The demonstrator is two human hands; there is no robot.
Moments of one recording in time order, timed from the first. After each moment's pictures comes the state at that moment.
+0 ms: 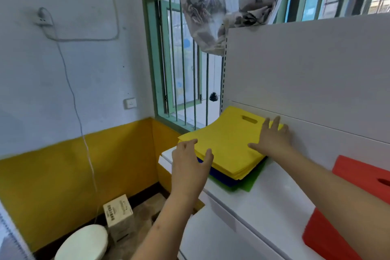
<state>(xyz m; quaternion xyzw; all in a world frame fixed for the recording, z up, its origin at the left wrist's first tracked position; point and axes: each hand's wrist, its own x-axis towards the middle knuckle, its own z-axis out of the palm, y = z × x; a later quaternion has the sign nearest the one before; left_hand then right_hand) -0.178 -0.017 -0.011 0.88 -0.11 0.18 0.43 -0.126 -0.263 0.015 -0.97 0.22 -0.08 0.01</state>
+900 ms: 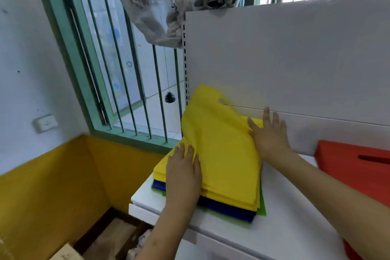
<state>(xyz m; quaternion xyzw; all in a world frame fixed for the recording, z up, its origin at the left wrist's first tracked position) -0.021 -0.039 -0.040 0.88 -0.30 0.12 0.35 -0.086 -0.282 -0.003 -0.94 0.33 -0.12 -0.07</state>
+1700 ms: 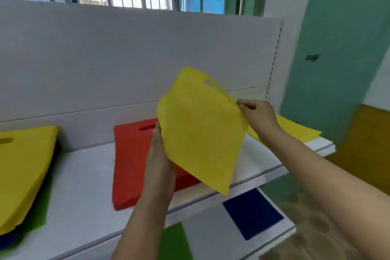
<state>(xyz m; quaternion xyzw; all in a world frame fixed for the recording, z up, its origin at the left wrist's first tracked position) -0.374 -0.217 0.000 0.41 -0.38 -0.42 0.71 -0.581 -0.355 0.044 -0.63 0.52 -0.53 0.24</state>
